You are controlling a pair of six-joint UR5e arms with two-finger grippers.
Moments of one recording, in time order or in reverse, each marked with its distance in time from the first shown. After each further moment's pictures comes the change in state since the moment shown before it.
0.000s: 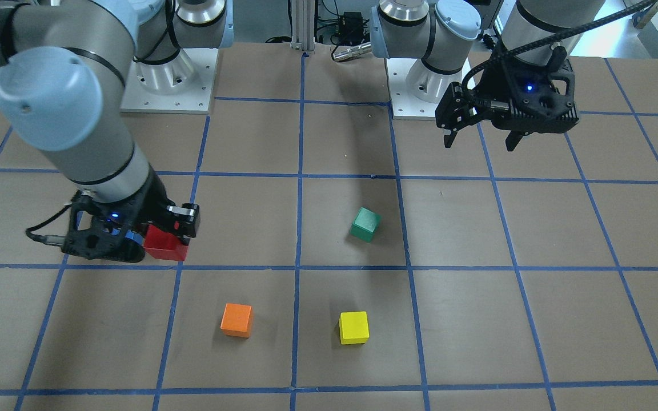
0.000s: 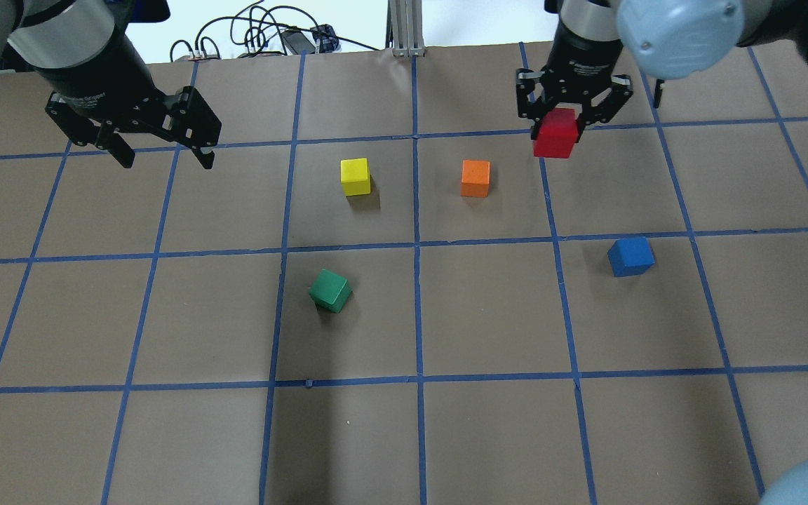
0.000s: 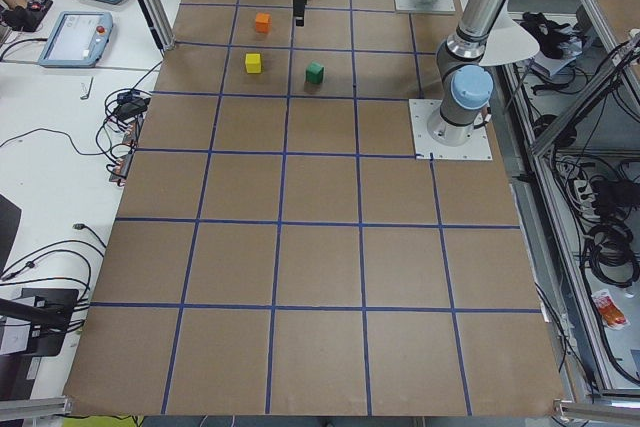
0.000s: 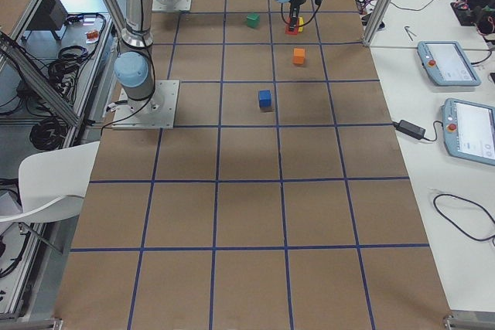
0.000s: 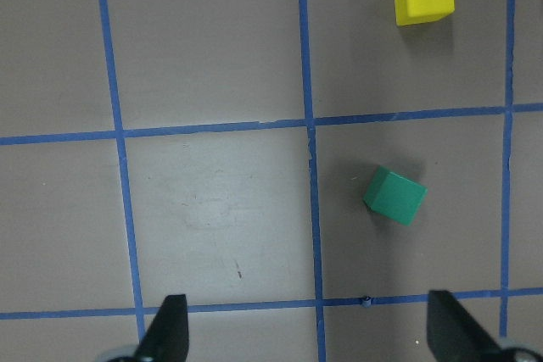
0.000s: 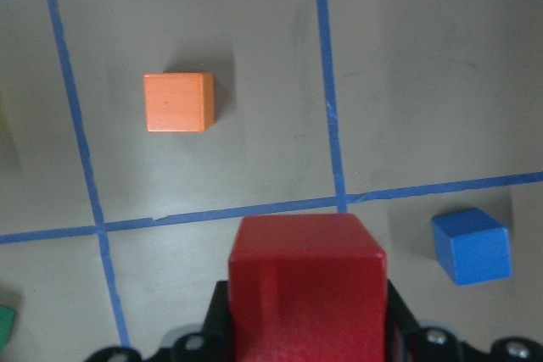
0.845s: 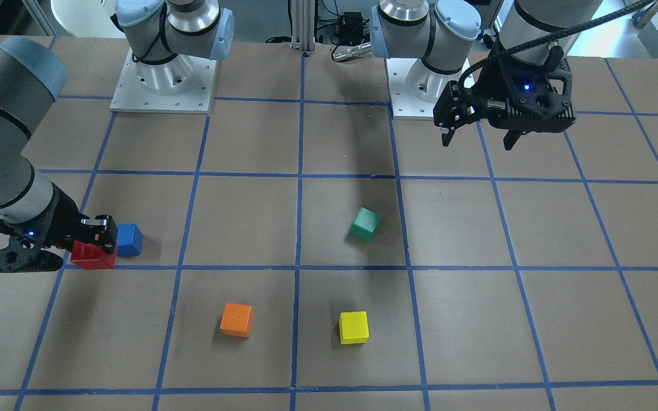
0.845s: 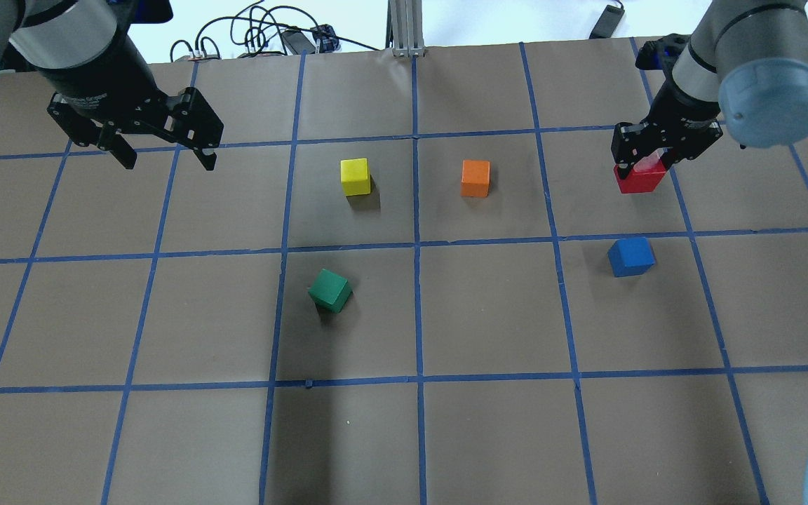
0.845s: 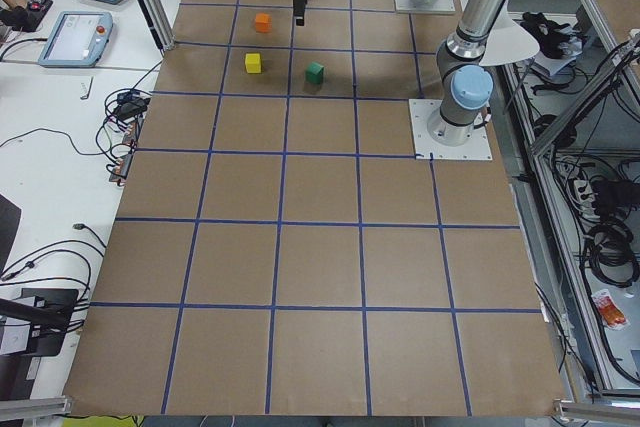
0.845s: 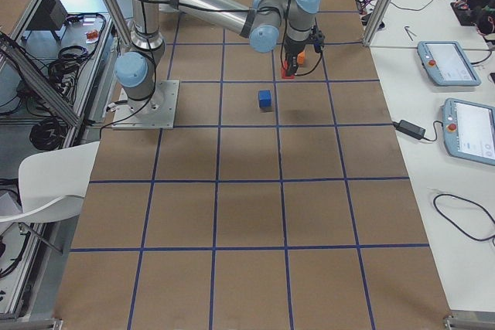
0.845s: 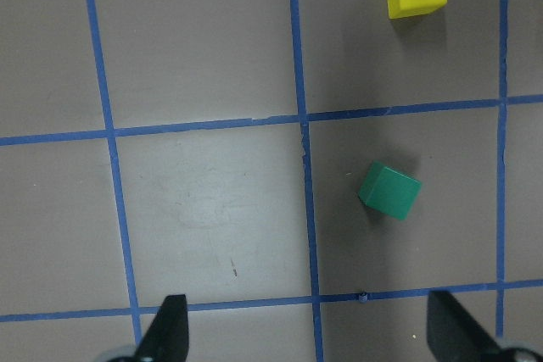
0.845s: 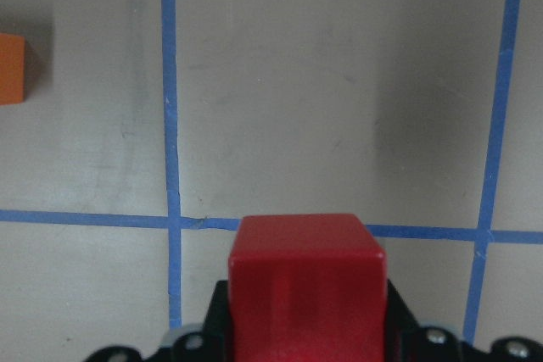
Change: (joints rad) left arm -0.004 0.002 0.002 -0.008 0.000 0.002; right arm -0.204 -0.016 0.272 -0.279 0.000 -0.347
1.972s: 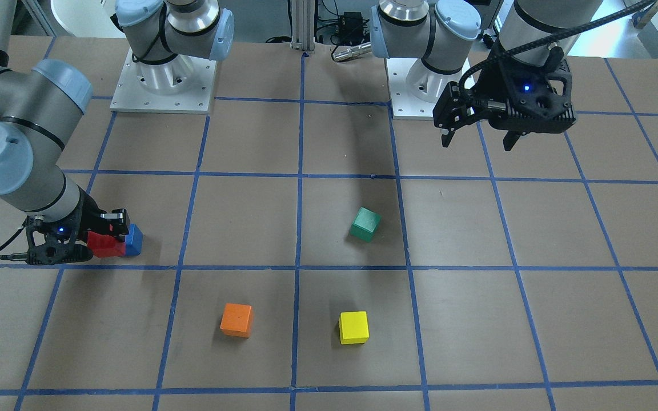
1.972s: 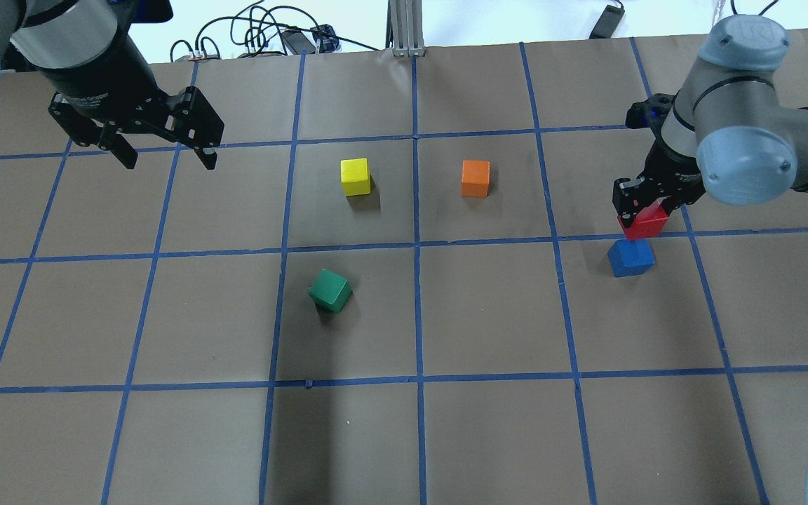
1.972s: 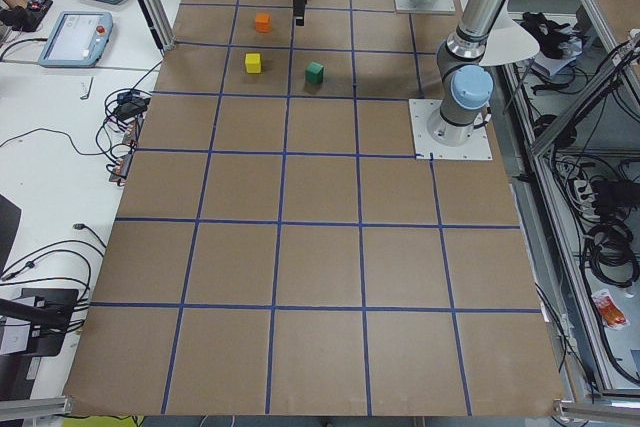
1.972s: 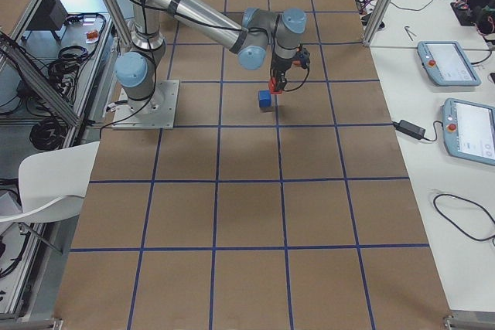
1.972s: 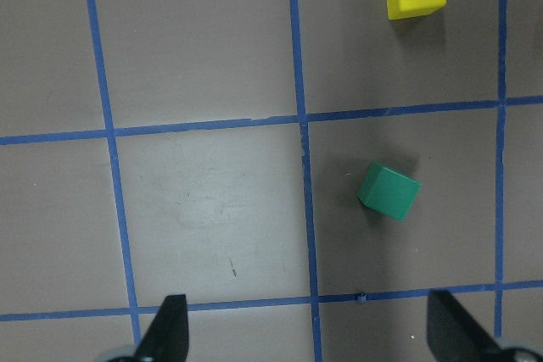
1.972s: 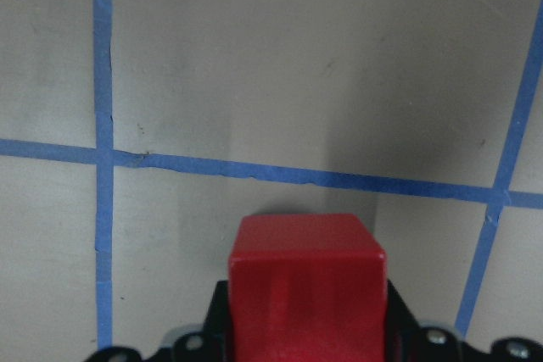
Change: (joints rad) left arm 0.000 -0.003 0.000 0.004 -0.002 -0.006; right arm -0.006 -0.004 0.149 -0.081 -0.083 -0.078
